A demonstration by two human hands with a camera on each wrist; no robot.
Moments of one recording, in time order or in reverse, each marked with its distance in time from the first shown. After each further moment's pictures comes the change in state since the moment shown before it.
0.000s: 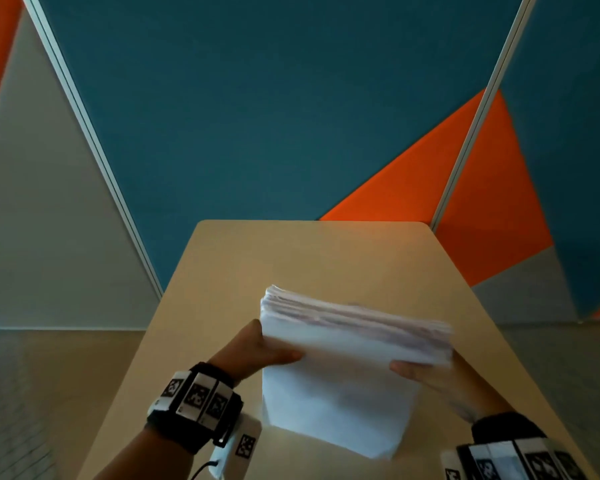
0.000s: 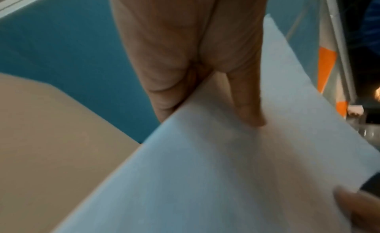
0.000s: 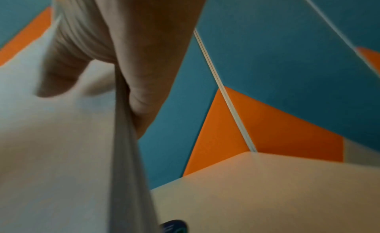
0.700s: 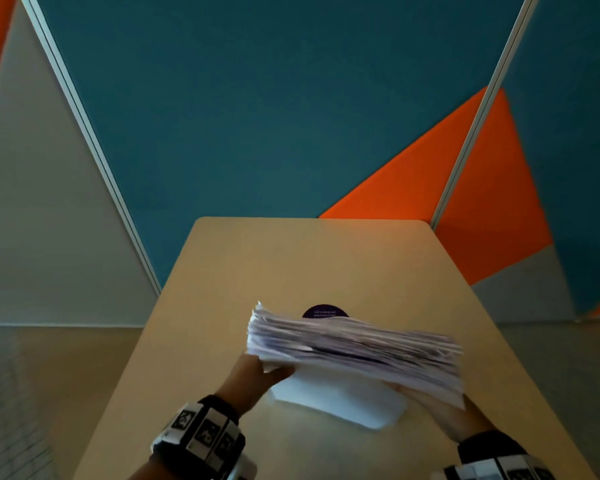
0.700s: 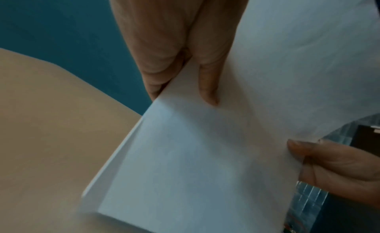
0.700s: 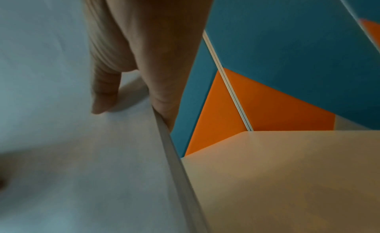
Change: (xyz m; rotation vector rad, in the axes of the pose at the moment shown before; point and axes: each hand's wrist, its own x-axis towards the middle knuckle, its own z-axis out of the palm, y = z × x) left_hand 0.002 -0.050 0.019 0.192 0.168 -0.008; right_hand 0.010 0.060 -0.003 0.208 0.123 0.213
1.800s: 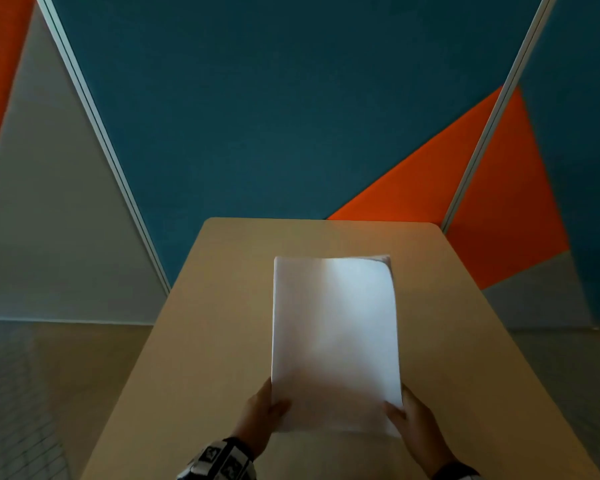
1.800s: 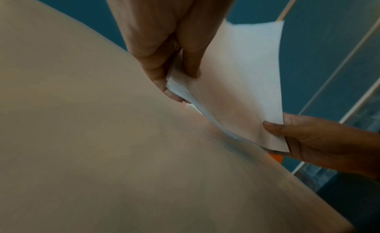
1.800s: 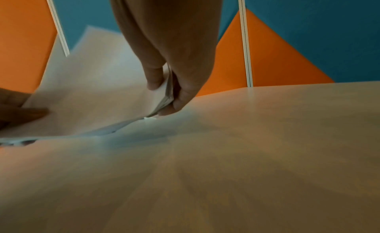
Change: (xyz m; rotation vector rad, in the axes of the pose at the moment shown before) left_hand -0.017 -0.066 0.039 0.023 0.093 -0.160; right_hand 0.030 0.084 0.017 -0.660 0.139 -0.165
